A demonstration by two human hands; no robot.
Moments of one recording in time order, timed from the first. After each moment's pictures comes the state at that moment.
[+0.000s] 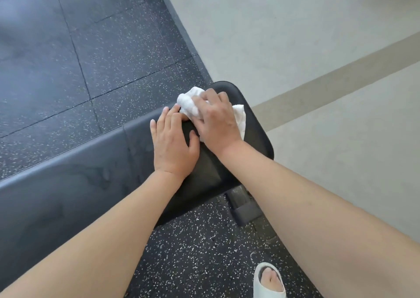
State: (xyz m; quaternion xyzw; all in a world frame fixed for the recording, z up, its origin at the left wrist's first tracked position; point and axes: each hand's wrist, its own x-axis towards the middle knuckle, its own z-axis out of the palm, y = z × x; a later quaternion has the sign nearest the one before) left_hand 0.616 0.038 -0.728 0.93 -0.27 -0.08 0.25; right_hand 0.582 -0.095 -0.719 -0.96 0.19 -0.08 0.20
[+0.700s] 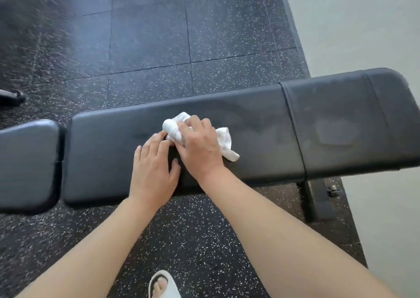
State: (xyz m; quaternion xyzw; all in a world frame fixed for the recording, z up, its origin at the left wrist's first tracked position) left_hand 0.628 0.466 -0.703 0.97 -0.16 -0.09 0.14; right_hand 0.637 0.322 -0.724 -0.95 0.04 -0.09 0.29
